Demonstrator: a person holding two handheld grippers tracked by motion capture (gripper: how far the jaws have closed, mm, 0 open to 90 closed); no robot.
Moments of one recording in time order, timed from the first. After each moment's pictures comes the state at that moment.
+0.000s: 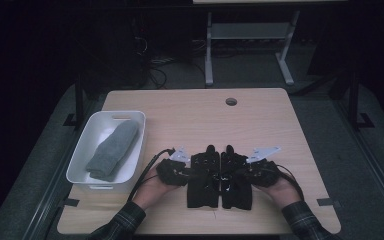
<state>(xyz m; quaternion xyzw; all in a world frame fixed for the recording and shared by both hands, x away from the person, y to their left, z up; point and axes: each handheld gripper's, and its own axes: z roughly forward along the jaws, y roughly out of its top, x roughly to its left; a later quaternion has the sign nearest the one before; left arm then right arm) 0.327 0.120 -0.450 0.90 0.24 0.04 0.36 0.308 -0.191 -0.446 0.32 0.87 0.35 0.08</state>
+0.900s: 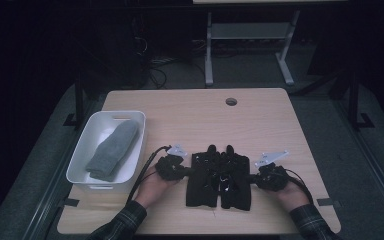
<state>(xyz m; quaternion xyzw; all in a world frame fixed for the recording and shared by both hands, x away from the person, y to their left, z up) 0.339 0.123 -0.453 0.88 0.29 0.01 0.37 0.303 -0.212 -0.461 0.34 0.88 0.33 0.07</state>
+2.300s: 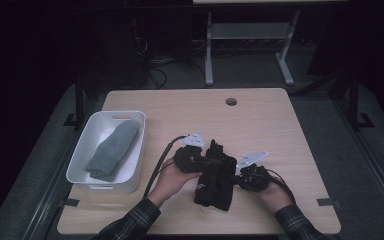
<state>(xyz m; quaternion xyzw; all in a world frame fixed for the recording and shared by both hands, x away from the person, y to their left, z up) 0.336 0.066 -0.407 0.85 0.22 -0.04 0.47 0.304 -0.163 -0.462 0.30 0.89 0.34 0.07</state>
